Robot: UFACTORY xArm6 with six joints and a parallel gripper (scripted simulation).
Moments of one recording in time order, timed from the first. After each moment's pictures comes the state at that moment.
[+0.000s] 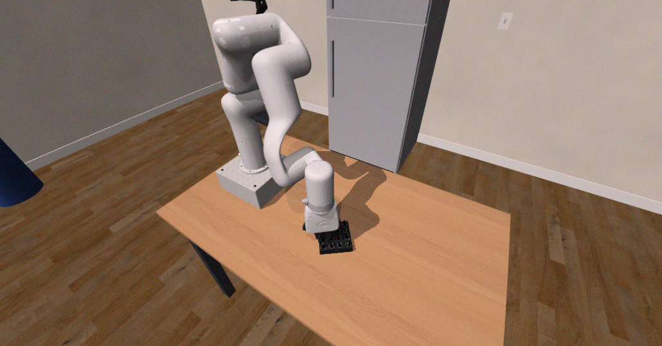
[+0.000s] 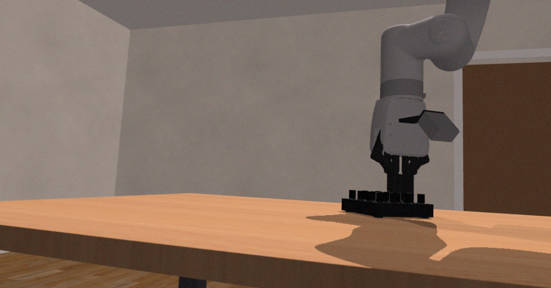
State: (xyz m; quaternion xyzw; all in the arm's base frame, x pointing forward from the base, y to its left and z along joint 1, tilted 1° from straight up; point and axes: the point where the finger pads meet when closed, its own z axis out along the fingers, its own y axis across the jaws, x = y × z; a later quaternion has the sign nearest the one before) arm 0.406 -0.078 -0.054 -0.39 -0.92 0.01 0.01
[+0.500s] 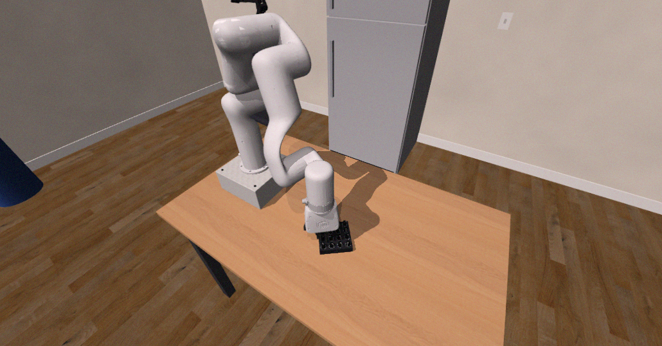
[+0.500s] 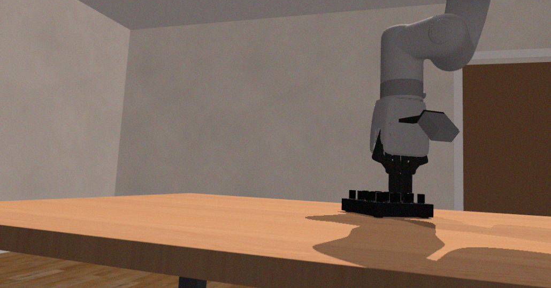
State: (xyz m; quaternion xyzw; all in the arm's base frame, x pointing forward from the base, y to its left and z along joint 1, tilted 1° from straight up) arm 0.406 -0.078 -0.054 -0.39 -0.92 0.01 0.01
